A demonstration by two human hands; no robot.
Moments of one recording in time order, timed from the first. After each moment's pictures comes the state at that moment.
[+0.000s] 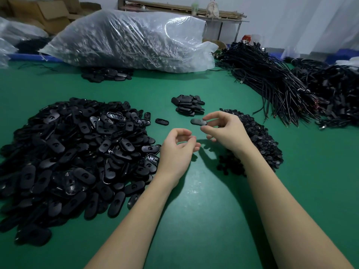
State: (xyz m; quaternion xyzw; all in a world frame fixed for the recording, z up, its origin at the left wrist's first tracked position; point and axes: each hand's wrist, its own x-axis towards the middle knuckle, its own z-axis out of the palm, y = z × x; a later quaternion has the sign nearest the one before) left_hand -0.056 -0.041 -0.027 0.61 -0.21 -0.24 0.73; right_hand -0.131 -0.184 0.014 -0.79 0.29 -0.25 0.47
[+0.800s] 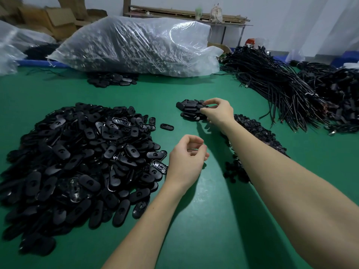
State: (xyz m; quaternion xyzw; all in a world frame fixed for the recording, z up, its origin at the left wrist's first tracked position) left_hand -0.064 -0.040 -0.022 0.65 -0.26 -0.21 0.68; right_hand -0.038 -0.239 0.012 -0.78 0.40 -0.26 0.41
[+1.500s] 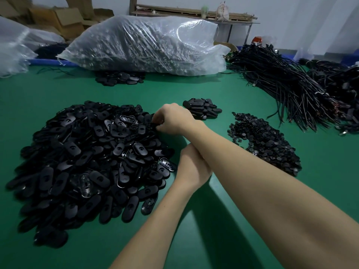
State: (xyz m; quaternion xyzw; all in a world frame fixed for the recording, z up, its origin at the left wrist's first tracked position) left_hand -0.068 -0.036 -0.011 0.72 -0.25 -0.12 0.64; right_hand 0.020 -0.124 0.032 -0.98 0.12 -0.05 0.15
